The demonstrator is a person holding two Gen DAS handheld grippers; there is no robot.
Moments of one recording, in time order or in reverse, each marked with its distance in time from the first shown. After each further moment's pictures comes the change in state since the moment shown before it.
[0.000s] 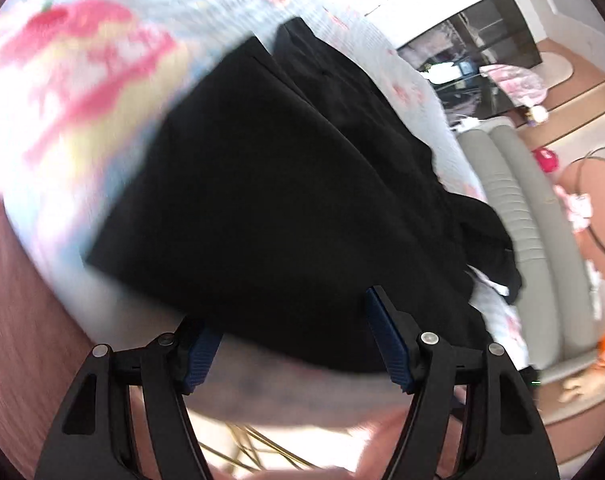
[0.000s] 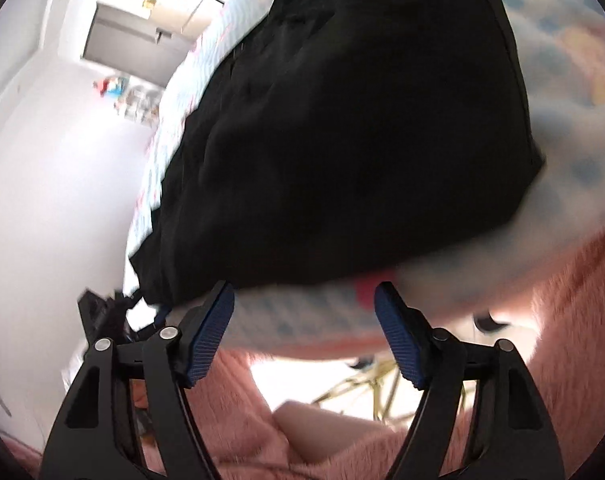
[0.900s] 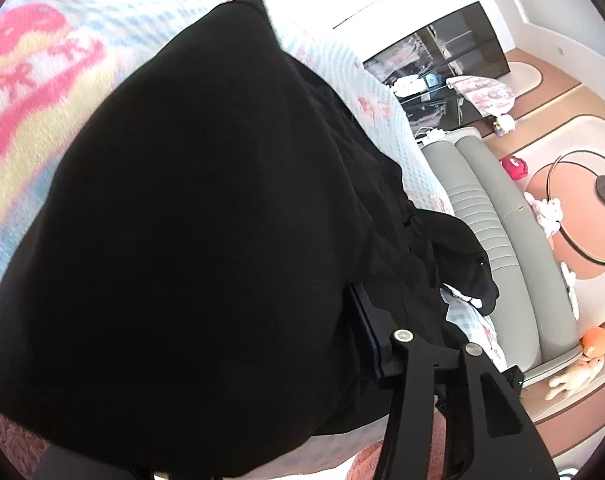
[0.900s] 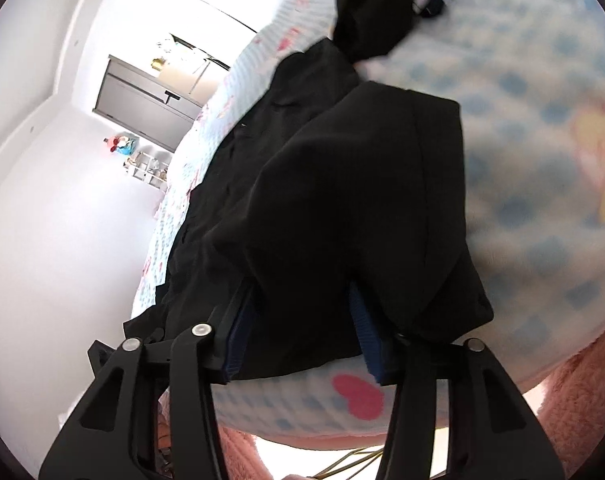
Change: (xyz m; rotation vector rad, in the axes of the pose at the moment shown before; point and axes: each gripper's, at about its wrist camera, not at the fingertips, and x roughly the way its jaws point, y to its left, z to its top) left arm 0.033 -0.010 0.020 0.031 -0.051 -0.142; right arm 0.003 -0.022 0.021 0.041 -0.218 0.029
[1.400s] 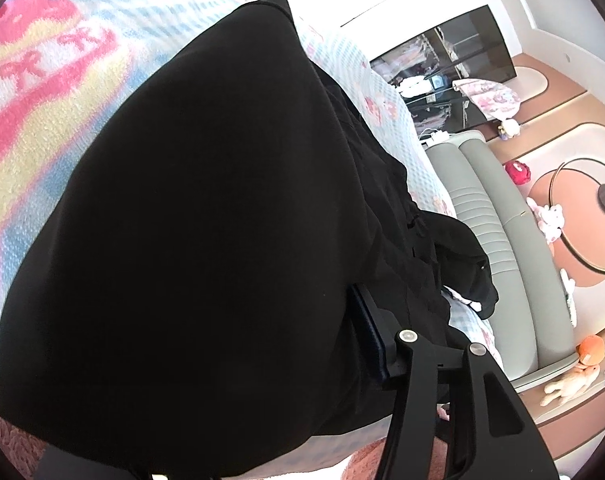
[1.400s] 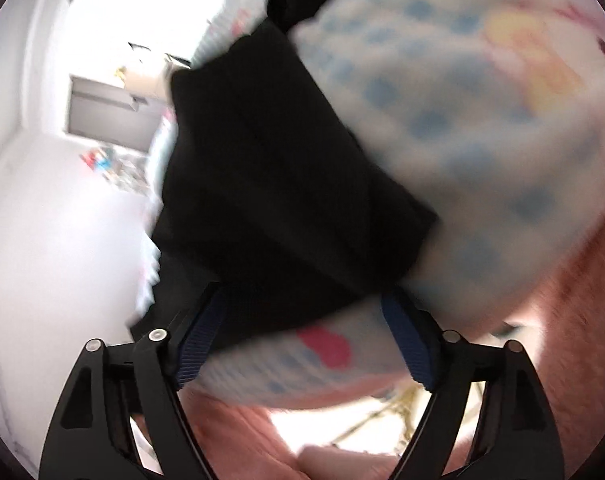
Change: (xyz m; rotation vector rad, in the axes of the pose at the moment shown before) left arm 0.003 0.006 0.003 -0.027 0.008 -0.008; right arm -0.025 -0.028 -0.004 0.173 0.051 0.001
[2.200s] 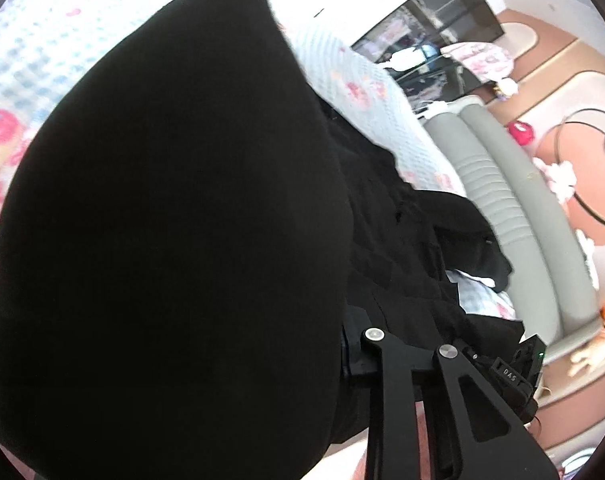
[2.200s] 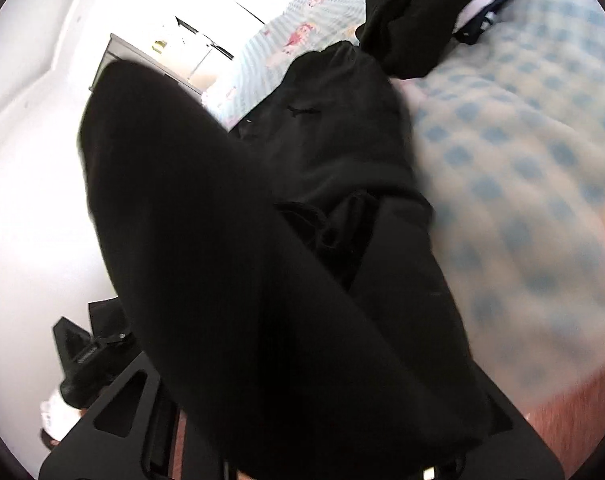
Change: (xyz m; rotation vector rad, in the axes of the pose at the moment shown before) left arm -0.012 -0.071 0.013 0.150 0.042 0.071; right arm 0.013 0.080 0.015 -0.243 -0.040 -0.049
